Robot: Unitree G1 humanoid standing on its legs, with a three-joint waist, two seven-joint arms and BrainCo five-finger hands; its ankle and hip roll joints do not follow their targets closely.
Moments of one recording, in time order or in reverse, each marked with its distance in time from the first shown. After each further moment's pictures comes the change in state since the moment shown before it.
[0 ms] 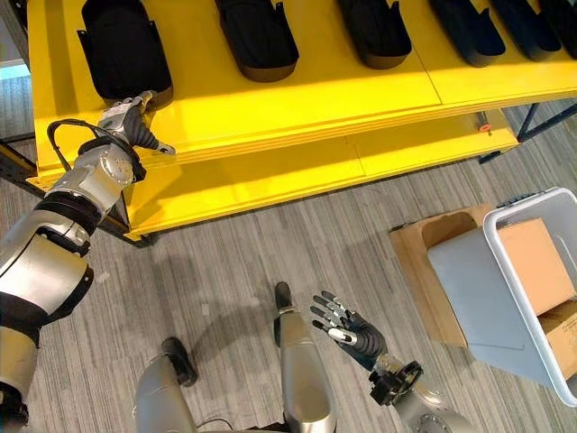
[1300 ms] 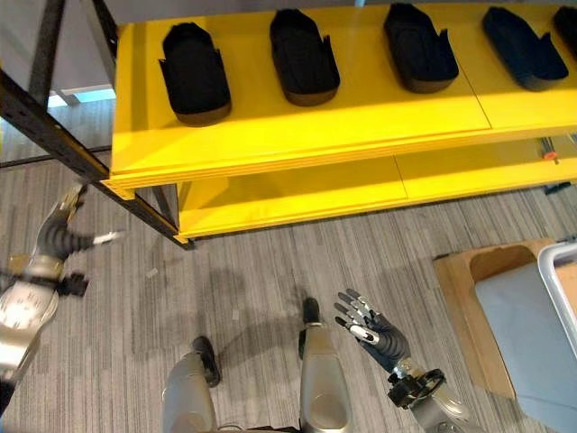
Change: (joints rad) left arm 1.481 0.054 0.788 -1.215 -0.566 -0.143 -0.102; right arm 0.073 0.023 -0.113 0.005 -0.027 -0.029 -0.015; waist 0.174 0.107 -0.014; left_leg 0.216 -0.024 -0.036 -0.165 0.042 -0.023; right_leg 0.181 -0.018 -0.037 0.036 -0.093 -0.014
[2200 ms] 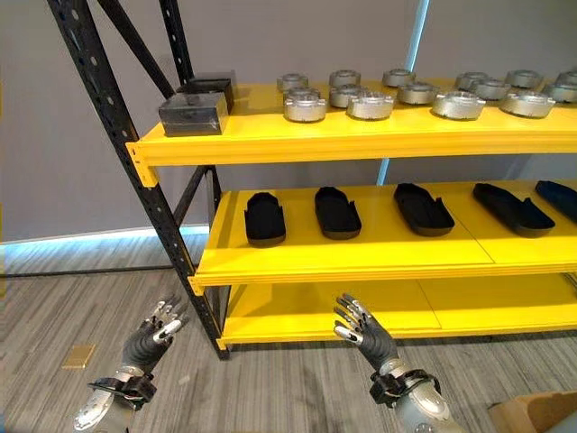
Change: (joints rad) left arm 0.169 -0.226 -0.246 0.027 -0.421 0.042 -0.265; right arm -0.057 0.080 0.041 0.061 -0.197 -0.019 -0.184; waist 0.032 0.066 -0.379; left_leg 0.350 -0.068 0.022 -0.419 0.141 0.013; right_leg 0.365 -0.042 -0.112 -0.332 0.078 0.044
